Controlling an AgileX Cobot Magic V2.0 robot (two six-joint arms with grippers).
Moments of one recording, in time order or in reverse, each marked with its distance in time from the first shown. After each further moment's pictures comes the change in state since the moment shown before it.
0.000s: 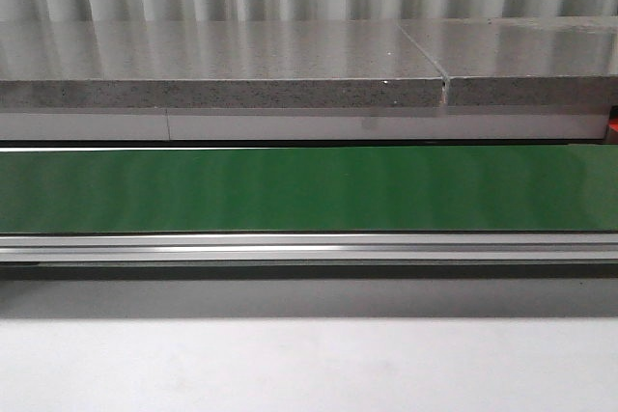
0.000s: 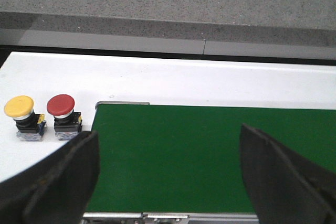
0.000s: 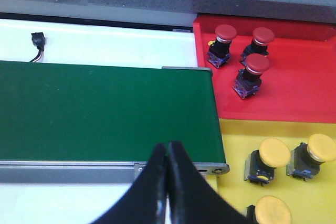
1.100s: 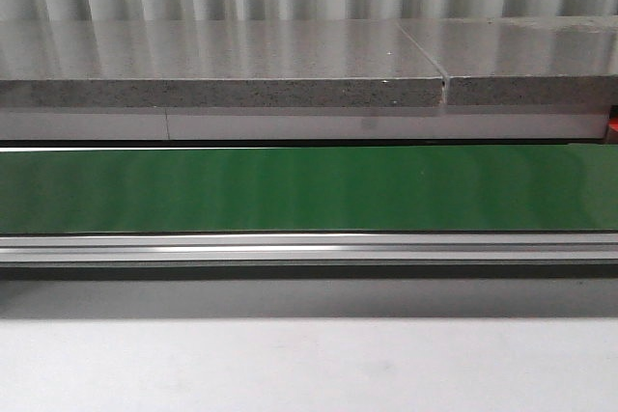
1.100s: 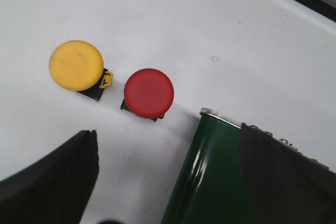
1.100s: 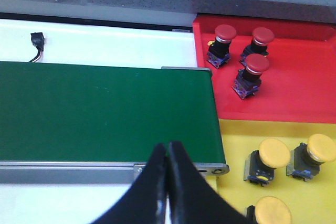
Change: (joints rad) left arm 0.289 0.946 -0.555 -0.002 0.153 -0.110; right arm 0.000 0.000 0.000 0.000 0.000 0.000
